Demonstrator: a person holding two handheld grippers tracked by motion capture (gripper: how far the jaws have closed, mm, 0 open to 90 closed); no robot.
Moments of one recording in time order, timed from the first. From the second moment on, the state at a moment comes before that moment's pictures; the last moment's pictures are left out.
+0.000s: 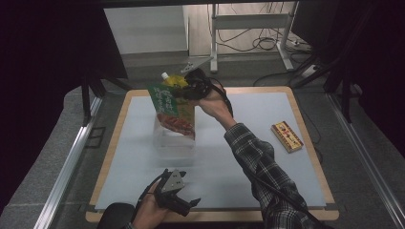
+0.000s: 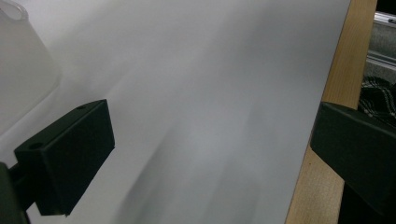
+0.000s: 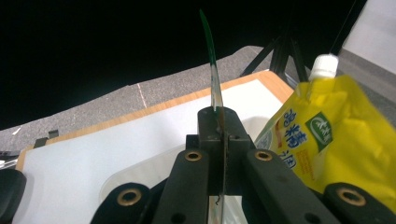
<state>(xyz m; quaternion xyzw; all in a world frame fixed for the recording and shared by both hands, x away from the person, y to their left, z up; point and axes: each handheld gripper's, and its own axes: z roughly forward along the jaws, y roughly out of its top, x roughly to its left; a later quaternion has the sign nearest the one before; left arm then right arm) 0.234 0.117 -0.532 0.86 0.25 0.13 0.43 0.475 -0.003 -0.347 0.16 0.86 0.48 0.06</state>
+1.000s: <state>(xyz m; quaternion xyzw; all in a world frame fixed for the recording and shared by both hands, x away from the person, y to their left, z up) 0.234 0.114 -0.534 0.86 0.25 0.12 0.42 0.488 -0.011 -0.380 0.21 0.84 0.49 0.05</state>
